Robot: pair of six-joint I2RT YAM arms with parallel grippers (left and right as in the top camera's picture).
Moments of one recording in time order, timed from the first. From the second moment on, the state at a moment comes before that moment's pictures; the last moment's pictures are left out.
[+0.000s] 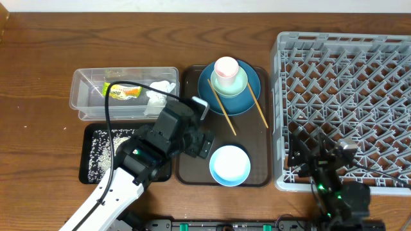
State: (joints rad) left arm -0.60 1.11 0.89 -0.63 0.05 -0.15; right arm 0.07 0.04 0.18 -0.27 -0.20 0.50
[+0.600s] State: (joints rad) left arm -0.60 0.98 0.89 -0.66 -0.27 -0.15; right arm 0.12 0.98 1.00 -0.99 -0.22 0.38
